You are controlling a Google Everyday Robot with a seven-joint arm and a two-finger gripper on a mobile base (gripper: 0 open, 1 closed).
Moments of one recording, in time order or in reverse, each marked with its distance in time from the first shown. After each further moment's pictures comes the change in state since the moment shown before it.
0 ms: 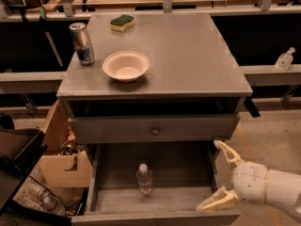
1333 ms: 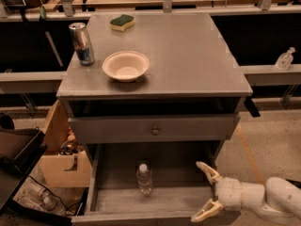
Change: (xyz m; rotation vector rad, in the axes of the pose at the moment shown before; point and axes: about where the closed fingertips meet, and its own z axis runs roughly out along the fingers) arm 0.144 0.013 0.074 -0.216 -0.213 0.087
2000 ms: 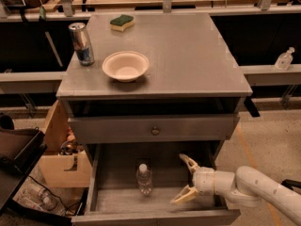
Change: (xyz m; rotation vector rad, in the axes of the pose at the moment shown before) arm 0.040 -0.051 0.080 0.028 0.058 0.023
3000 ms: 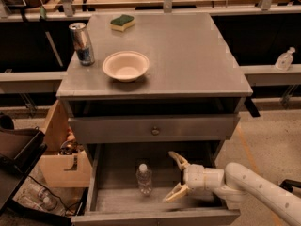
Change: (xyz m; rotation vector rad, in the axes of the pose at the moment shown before) arm -0.010 0.002 0.032 -0.076 -0.114 -0.040
